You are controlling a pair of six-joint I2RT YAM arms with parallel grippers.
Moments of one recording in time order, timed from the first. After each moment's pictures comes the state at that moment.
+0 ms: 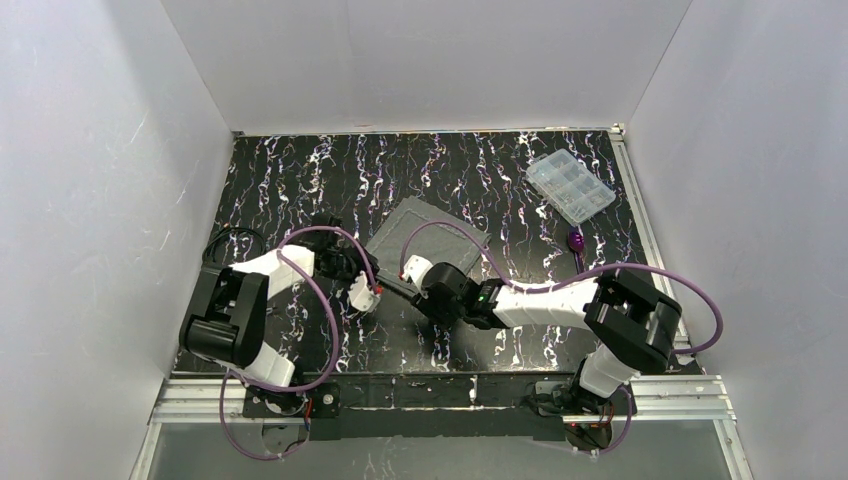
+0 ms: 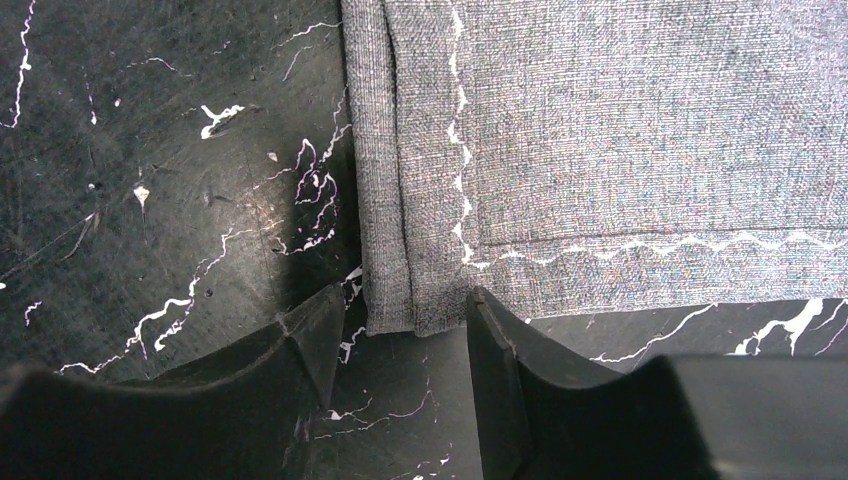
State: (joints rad) left arm -0.26 1.54 0.72 -0.37 0.58 2.09; right arm 1.11 1.59 0.79 -0.08 0.18 0.00
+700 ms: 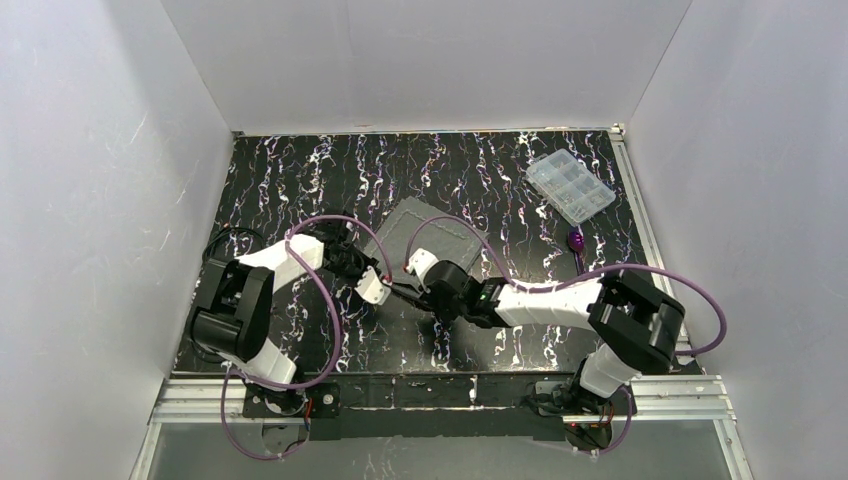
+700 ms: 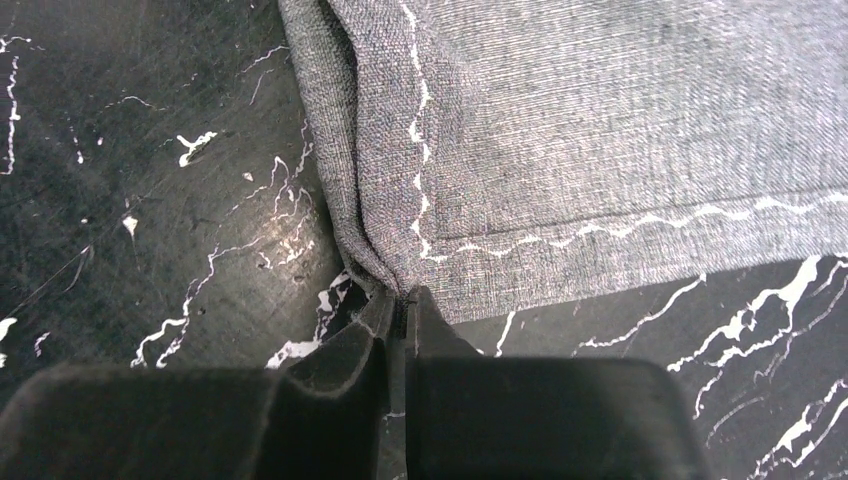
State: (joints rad) left arm -0.32 1.59 0.82 -0.51 0.49 1.94; right arm 1.11 1.58 0.79 -0.07 0.22 0.08
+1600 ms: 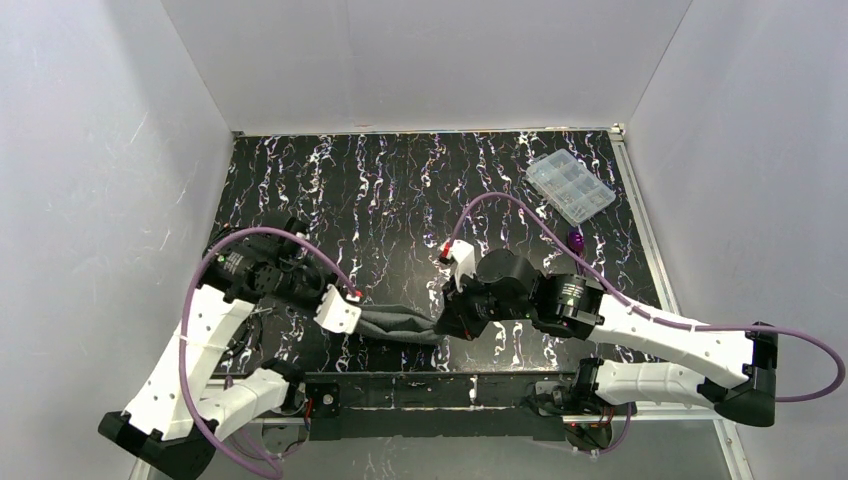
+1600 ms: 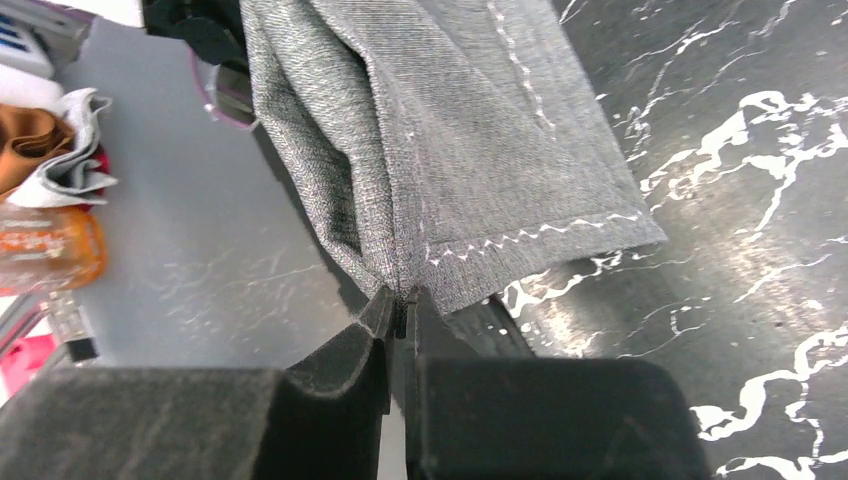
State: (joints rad) left arm -0.44 0.97 1.19 -1.45 0.55 1.59; right arm 1.20 1.03 0.95 -0.52 -0.13 0.44
